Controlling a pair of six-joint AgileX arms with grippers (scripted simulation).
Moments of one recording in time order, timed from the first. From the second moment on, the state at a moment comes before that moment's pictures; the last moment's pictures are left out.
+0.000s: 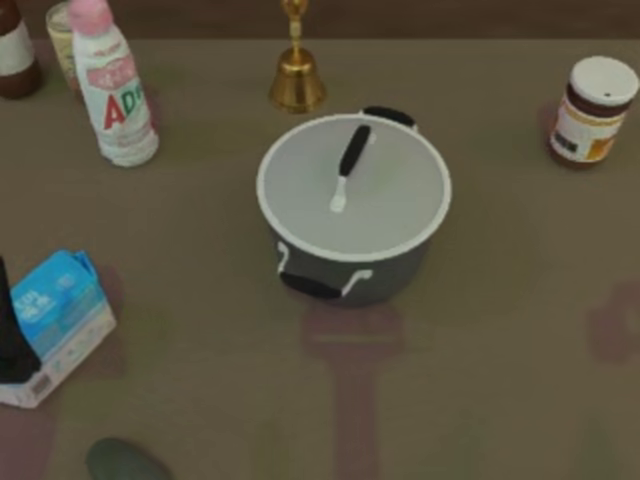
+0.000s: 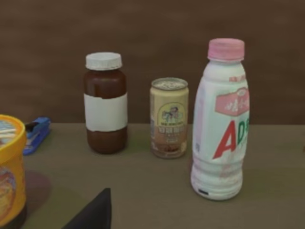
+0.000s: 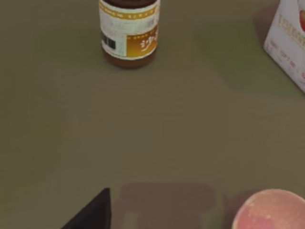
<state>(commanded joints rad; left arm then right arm) 0.00 0.00 0.00 0.00 0.00 0.00 -0.05 0.49 0.41 -0.40 0.01 -0.06</state>
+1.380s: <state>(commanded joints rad) 0.00 0.00 0.00 0.00 0.00 0.00 -0.01 2.44 2.46 -1.23 -0.14 -0.52</state>
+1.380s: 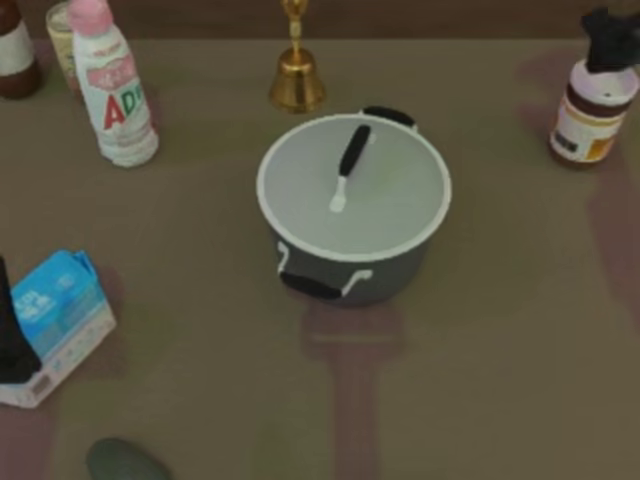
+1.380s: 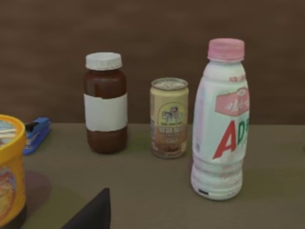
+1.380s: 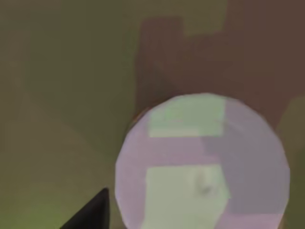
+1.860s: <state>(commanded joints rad) 0.00 0.00 0.00 0.00 0.00 0.00 0.00 2.53 2.50 -1.28 -0.15 -0.55</state>
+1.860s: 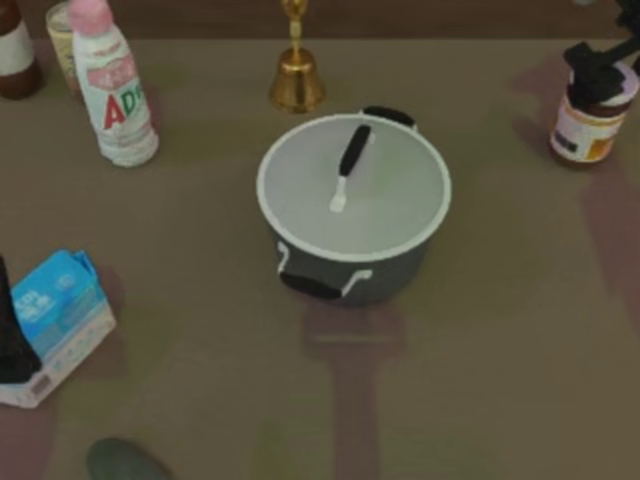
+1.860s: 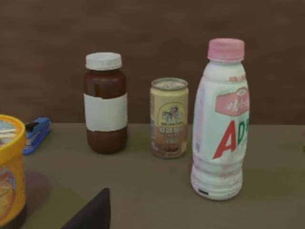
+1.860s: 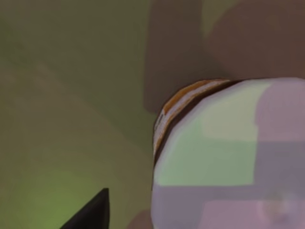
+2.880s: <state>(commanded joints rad) 0.00 0.00 0.00 0.00 0.00 0.00 0.01 2.58 2.40 -1.13 -0.15 -0.53</state>
